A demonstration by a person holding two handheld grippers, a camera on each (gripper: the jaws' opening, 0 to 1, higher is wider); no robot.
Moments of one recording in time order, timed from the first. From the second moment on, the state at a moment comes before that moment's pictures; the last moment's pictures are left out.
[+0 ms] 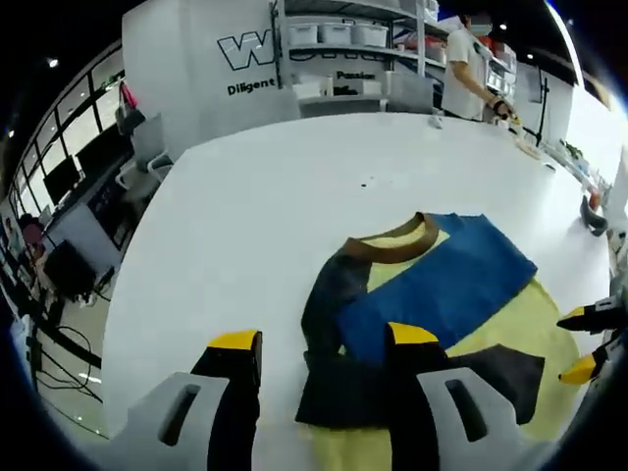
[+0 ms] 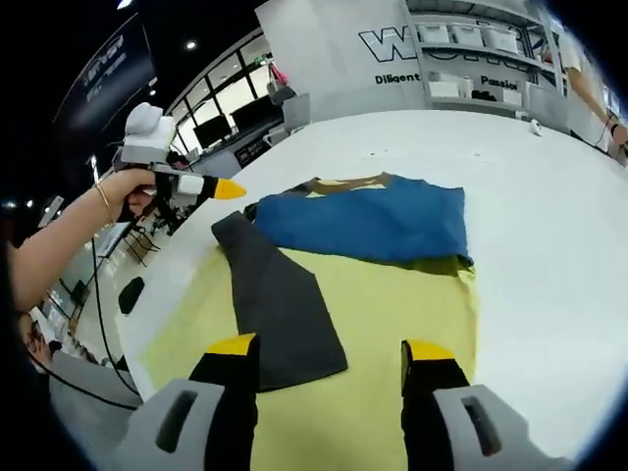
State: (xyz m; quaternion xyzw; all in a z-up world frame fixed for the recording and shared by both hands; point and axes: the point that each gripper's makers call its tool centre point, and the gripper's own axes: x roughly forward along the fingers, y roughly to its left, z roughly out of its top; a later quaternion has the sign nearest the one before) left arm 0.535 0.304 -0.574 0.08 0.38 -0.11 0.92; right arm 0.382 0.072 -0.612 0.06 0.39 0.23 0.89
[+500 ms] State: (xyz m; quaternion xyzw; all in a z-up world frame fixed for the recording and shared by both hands) left arm 0.542 0.309 -0.612 0.01 0.46 -0.13 0.88; right arm 0.381 0.083 -0.635 0.05 0.41 0.22 0.88
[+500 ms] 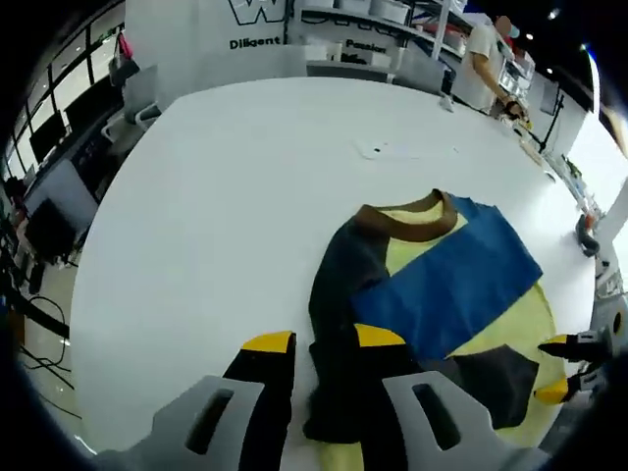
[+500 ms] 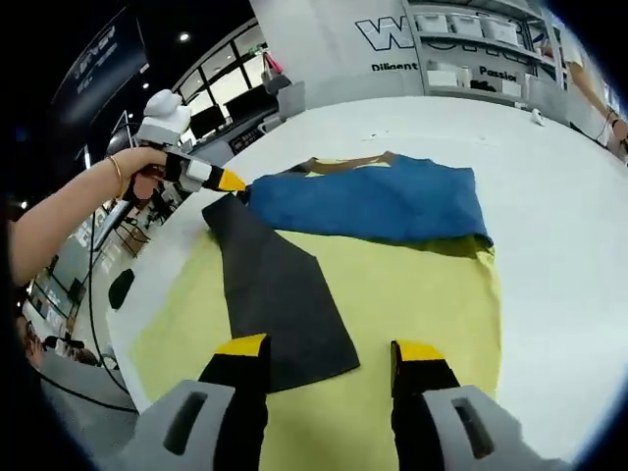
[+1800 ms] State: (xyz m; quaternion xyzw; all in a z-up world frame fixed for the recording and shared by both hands) left arm 0.540 0.310 -0.621 -0.07 0.51 -0.13 0.85; right arm 0.378 0.072 -0.643 -0.03 0.43 0.14 0.89
